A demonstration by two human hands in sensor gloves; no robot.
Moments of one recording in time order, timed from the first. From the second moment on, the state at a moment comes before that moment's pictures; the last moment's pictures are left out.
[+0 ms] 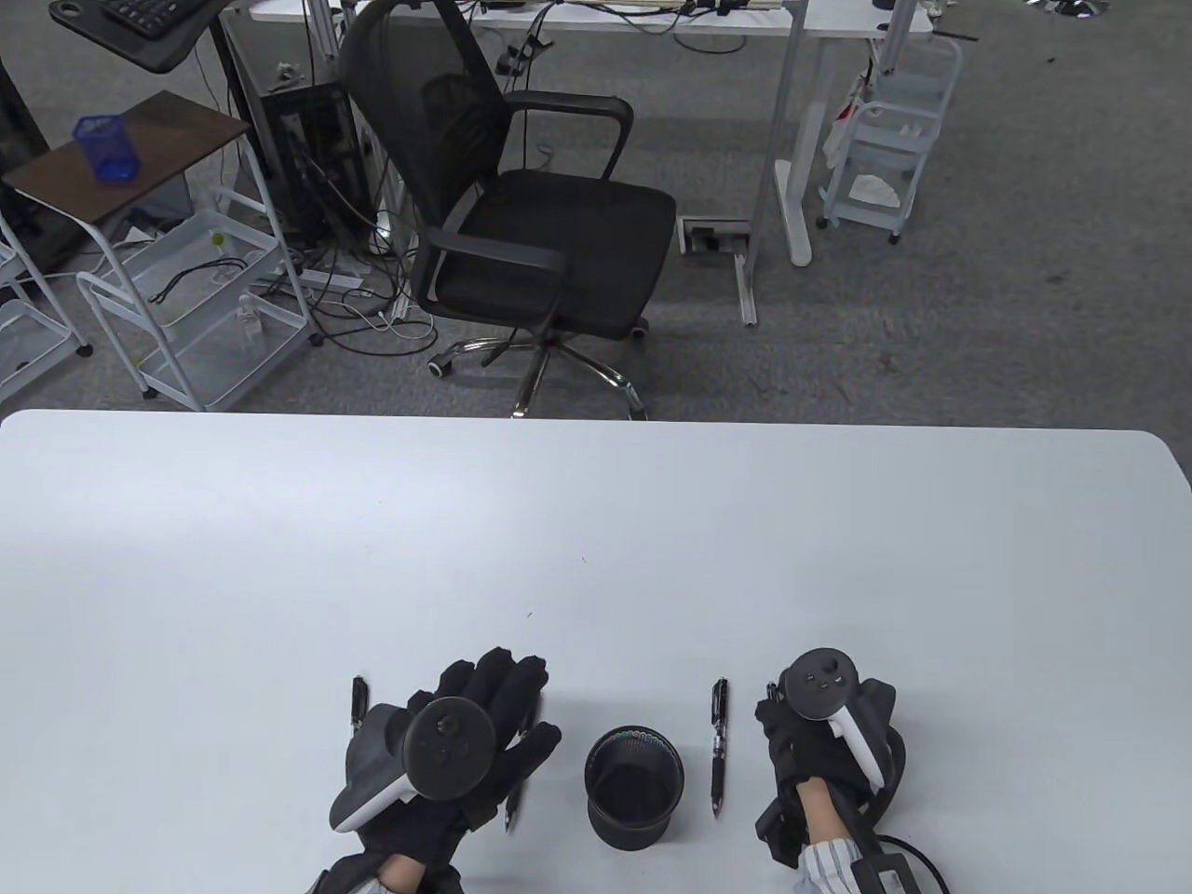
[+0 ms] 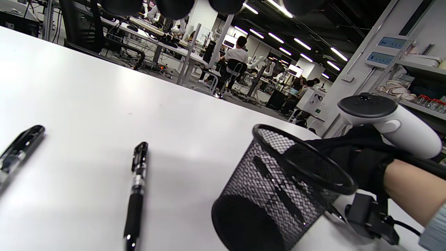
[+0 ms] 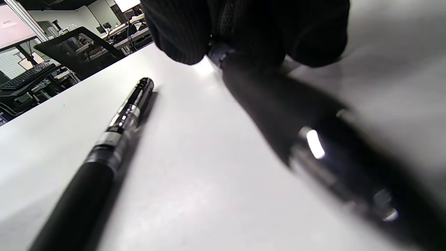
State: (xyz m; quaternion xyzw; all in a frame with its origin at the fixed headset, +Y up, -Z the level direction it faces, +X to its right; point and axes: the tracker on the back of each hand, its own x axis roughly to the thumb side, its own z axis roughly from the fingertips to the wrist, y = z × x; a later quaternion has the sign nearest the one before) left_hand -0.155 -0.682 -0.228 -0.10 -0.18 0.19 0.96; right_hand 0.204 -0.796 -0.300 -0.13 0.14 0.95 0.23
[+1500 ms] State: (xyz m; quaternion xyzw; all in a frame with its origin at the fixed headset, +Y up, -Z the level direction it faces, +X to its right) left_hand -0.154 -0.682 -0.228 -0.10 -0.17 0.19 0.96; right_hand 0.172 -0.681 -0.265 -0.03 -0.02 0.96 0.29
